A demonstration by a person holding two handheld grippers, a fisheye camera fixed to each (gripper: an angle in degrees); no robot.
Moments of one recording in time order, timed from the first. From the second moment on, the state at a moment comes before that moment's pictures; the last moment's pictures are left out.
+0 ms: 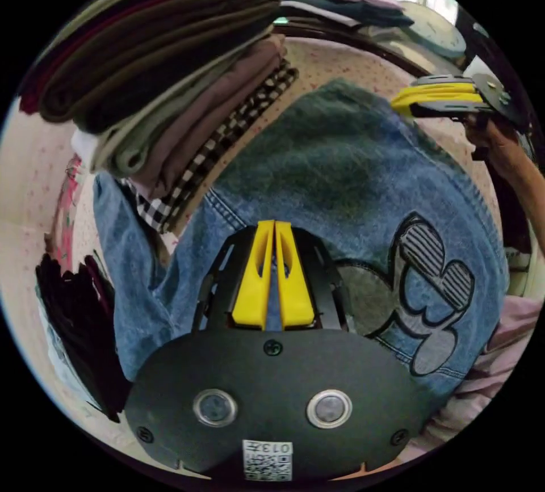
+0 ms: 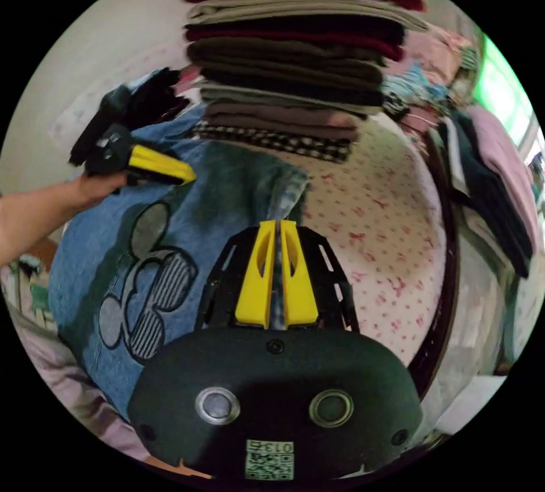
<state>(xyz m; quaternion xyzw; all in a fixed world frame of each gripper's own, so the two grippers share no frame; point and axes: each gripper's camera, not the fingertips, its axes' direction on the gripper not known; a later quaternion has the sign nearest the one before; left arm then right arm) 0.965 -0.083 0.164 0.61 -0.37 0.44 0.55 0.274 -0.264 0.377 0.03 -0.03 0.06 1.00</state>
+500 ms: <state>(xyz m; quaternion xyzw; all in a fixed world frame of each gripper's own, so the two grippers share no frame) 0.926 -0.054 0.184 0.65 -0.28 0.45 0.55 0.327 -0.295 0.397 0.00 -0.13 -0.02 0.99</state>
